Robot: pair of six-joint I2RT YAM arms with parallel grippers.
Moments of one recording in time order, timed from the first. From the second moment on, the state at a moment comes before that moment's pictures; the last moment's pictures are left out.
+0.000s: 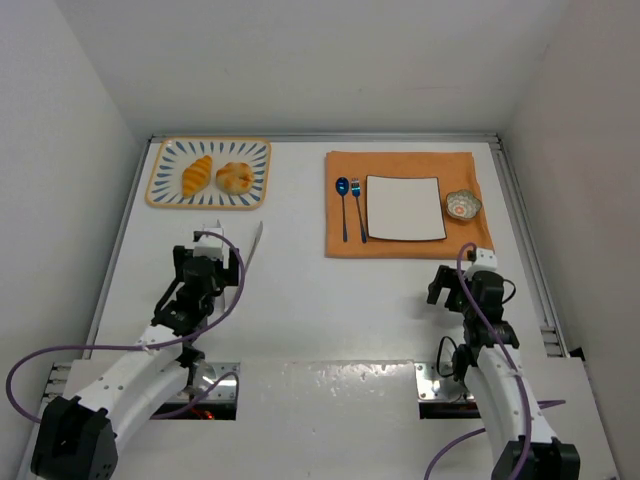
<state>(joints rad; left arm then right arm) -0.34 0.70 0.22 0.10 -0.45 -0.01 -0.08 0.53 0.06 -0.15 -0.03 0.15</state>
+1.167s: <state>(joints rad) -0.22 1.56 1.00 -0.79 -0.09 -0.16 -0.08 0.79 0.18 -0.08 -0.20 0.10</state>
